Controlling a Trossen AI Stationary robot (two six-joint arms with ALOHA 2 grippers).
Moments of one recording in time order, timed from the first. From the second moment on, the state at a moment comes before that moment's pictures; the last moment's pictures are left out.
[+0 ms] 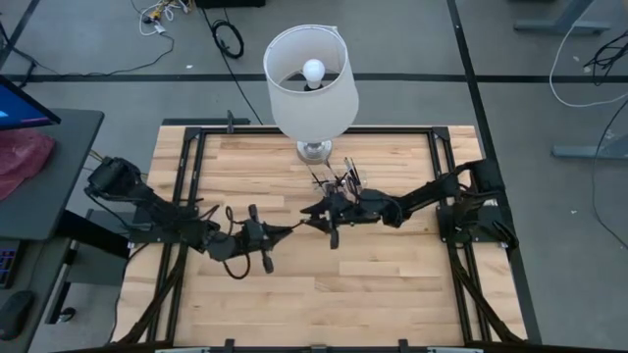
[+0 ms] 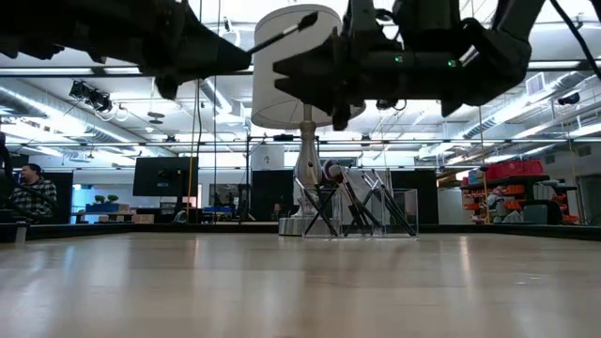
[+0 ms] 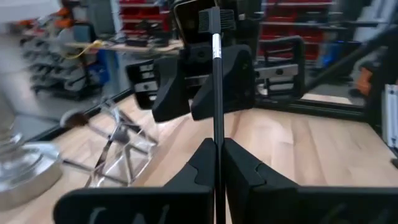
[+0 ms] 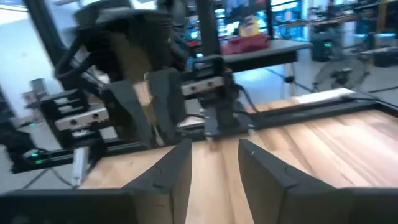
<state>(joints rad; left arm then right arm) -0.52 1.42 0.51 0.79 -0.87 -0.14 0.08 1.79 0.76 1.05 0.01 0.20</state>
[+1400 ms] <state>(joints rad) -0.47 1.42 0.51 0.89 -0.70 -0.02 0.08 1.79 0.77 1.25 -0.31 0.01</state>
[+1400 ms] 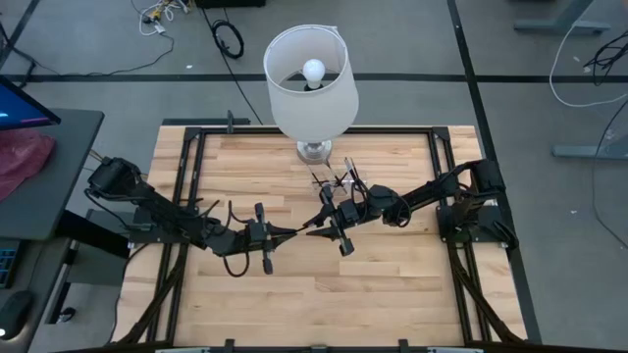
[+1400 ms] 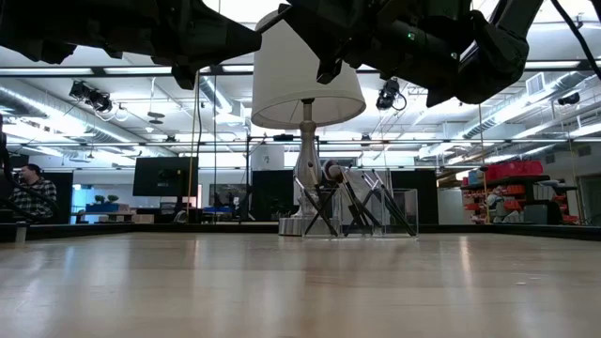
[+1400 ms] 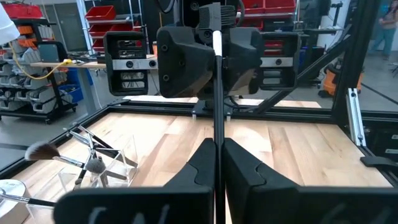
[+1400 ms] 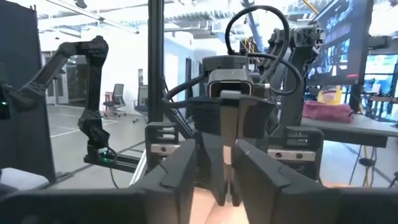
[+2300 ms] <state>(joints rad) -0.43 1.42 0.51 0.70 -0.76 -0.12 0.07 1.78 0.77 1.03 -0.15 0.04</state>
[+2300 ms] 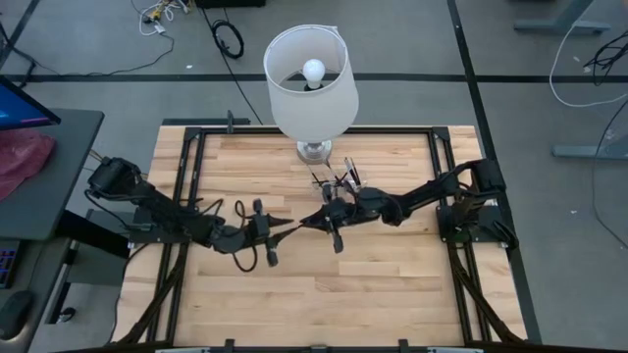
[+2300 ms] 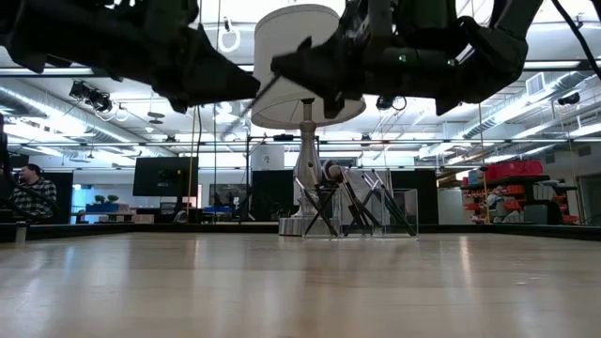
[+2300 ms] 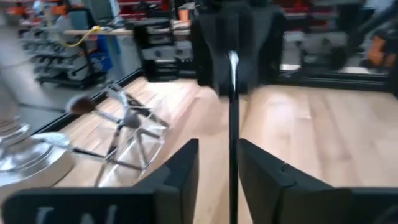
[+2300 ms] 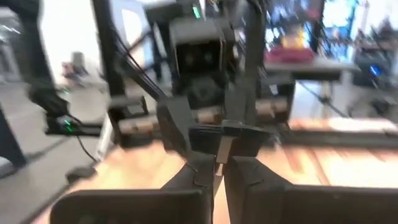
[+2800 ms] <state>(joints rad) -0.42 1.42 0.51 0.61 -0.86 -0.17 -0.06 1.49 0.77 0.45 0.38 -0.02</state>
